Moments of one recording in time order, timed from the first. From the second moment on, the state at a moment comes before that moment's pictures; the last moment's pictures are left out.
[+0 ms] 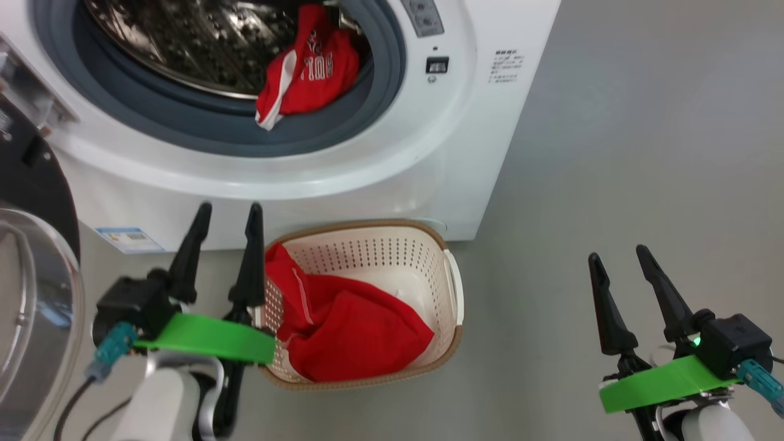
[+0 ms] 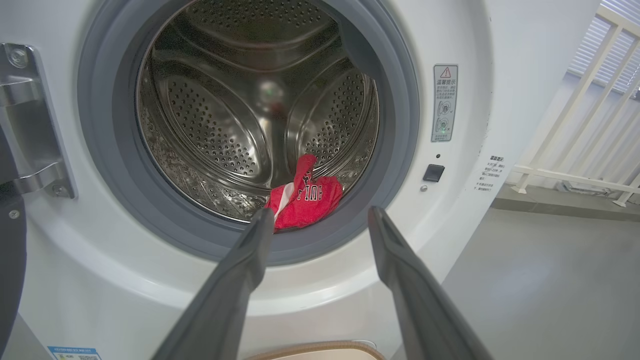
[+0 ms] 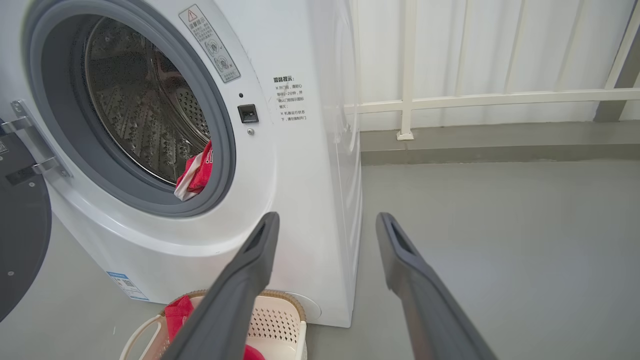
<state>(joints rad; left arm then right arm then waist) -0.36 0.11 -0.19 0.25 -0.42 0.02 -0.25 -0.05 -0.04 -0.01 0.13 0.27 0.12 -0.26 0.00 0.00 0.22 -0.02</state>
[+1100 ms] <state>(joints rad) -1.11 0.15 -0.10 0.79 -0.37 -0.06 -0.26 -0.26 -0.04 0.08 0.11 0.32 0.12 -0.26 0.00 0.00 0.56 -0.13</state>
